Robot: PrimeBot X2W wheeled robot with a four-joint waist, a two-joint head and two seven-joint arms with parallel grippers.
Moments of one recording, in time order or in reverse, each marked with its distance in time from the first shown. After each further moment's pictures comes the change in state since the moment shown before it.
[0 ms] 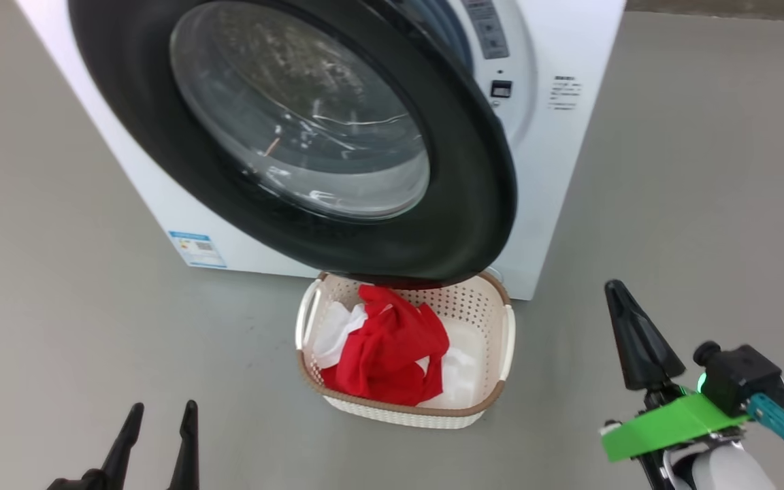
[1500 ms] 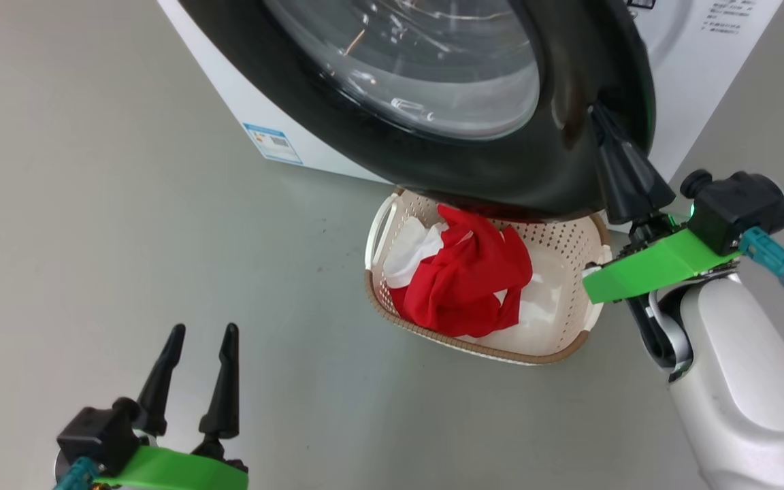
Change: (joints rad) left arm -0.161 -0.044 -0.087 -0.009 -0.066 0.000 0.000; right arm -0.453 -0.044 0.090 0.142 -0.037 0.001 0.000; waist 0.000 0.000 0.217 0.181
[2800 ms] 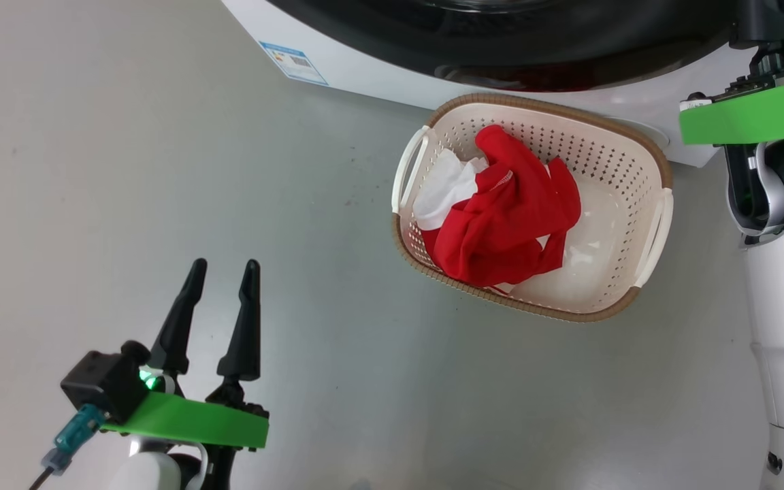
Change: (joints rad) left arm -0.133 -0.013 -0.060 -0.017 -0.080 0.000 0.000; right arm -0.284 -0.019 -0.180 0.005 -0.052 0.012 -0.004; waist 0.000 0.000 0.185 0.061
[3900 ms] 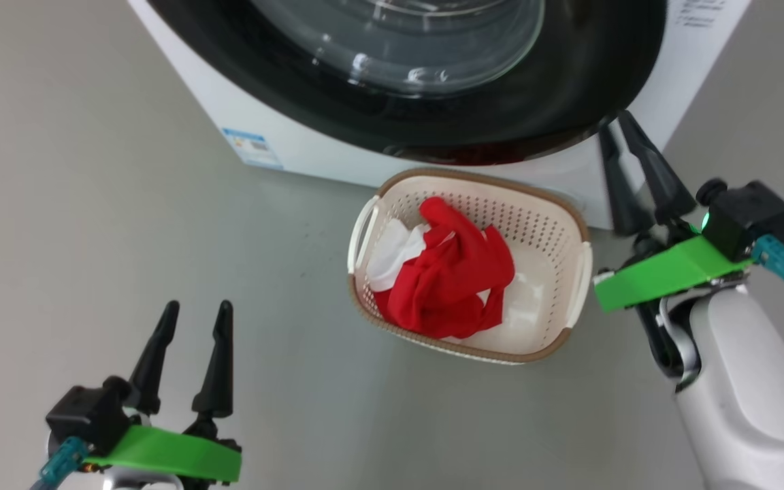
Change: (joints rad) left arm 0.070 0.033 0.046 0.025 0.045 0.000 0.000; right arm 0.292 0.023 0.139 0.020 0.067 -0.004 0.000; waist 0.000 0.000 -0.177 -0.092
